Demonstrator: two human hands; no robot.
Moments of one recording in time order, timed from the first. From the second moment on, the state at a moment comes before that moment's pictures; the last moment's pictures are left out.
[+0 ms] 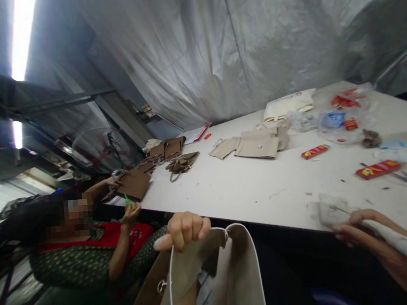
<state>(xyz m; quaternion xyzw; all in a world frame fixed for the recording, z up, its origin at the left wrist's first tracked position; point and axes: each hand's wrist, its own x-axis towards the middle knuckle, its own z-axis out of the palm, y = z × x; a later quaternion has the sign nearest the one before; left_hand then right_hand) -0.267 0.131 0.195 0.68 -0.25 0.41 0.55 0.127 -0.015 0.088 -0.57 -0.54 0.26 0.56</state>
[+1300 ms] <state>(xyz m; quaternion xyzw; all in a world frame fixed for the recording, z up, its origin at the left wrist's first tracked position) -0.169 0.056 0.127 0.47 0.16 0.35 0.80 0.056 -0.048 0.108 -0.39 -0.41 0.58 0.58</state>
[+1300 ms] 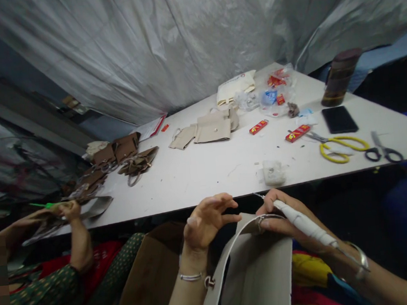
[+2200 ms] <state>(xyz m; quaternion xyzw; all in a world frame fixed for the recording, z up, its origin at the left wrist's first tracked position) -0.113 0.013 0.044 0.47 0.54 0.23 0.66 0.087 -0.060 0.034 -0.53 -0.34 0.45 0.63</state>
